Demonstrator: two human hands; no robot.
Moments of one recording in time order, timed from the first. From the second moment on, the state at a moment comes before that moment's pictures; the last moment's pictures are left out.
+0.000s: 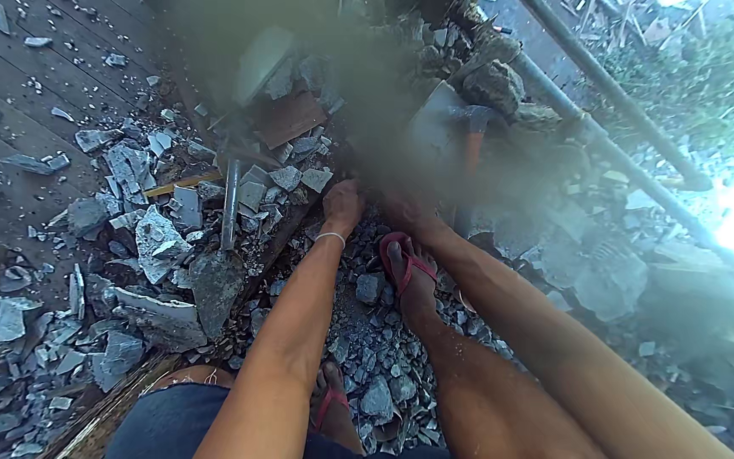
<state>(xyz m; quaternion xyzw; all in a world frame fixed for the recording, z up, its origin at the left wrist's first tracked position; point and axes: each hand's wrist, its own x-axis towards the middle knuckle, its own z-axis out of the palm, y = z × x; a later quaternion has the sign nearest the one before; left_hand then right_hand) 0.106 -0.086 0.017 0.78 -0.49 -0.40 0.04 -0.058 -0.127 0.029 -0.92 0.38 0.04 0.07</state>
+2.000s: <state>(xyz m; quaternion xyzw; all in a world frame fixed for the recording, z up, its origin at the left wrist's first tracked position) 0.089 -0.081 0.062 0.76 -0.06 -0.53 0.38 -0.025 -0.177 0.030 -0.93 0.27 0.08 0.25</state>
